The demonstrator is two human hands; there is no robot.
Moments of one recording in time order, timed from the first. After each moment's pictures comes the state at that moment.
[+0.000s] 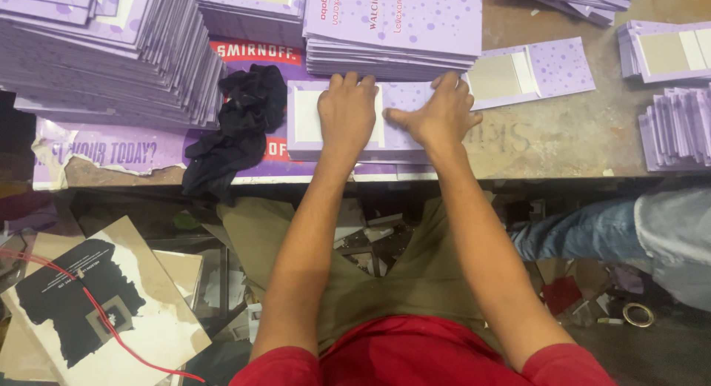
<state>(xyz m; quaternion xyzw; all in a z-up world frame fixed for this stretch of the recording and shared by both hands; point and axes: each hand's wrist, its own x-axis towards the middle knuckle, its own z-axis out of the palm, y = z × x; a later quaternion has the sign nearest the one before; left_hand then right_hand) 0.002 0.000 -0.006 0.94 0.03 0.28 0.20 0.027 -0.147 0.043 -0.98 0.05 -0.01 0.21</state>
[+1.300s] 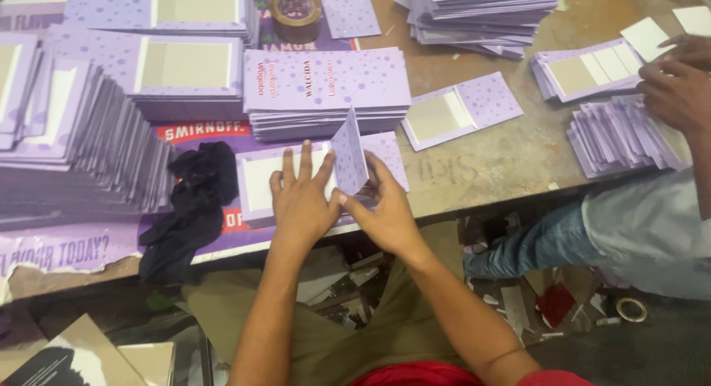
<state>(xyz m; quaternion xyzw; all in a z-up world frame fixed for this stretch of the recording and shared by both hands) -0.042 -0.002 0.007 0.98 -0.03 0.06 0.20 -0.051 -0.168 0.039 -0.75 -0.15 0.02 0.65</state>
